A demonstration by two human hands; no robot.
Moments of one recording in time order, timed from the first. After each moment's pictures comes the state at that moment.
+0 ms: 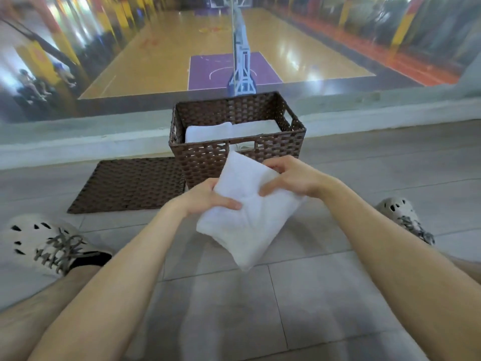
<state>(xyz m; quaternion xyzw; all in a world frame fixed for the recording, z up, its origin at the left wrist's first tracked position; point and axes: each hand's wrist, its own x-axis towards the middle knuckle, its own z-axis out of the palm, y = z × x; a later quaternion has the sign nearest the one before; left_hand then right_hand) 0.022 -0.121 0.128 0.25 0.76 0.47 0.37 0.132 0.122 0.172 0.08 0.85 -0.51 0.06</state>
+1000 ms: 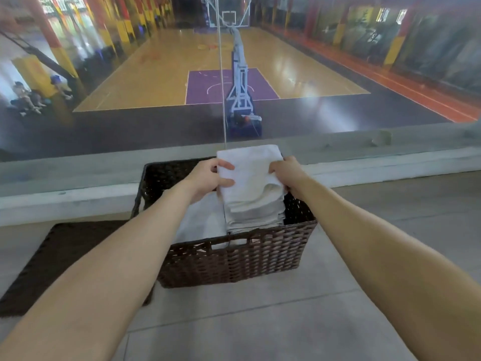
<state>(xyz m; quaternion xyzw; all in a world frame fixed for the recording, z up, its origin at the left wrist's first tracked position) -0.266 0.057 0.155 0.19 0.79 0.52 0.25 -0.153 0.270 0.180 0.33 0.75 -0.57 -0.06</state>
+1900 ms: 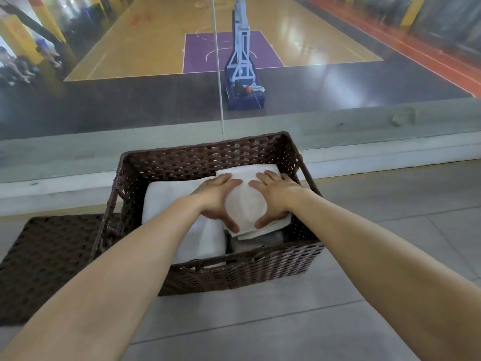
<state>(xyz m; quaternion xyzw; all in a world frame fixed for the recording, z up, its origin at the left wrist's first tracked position) -0.291 0.088 0.073 0.36 0.90 0.04 0.25 -0.207 0.294 0.069 0.01 0.97 0.04 0.24</state>
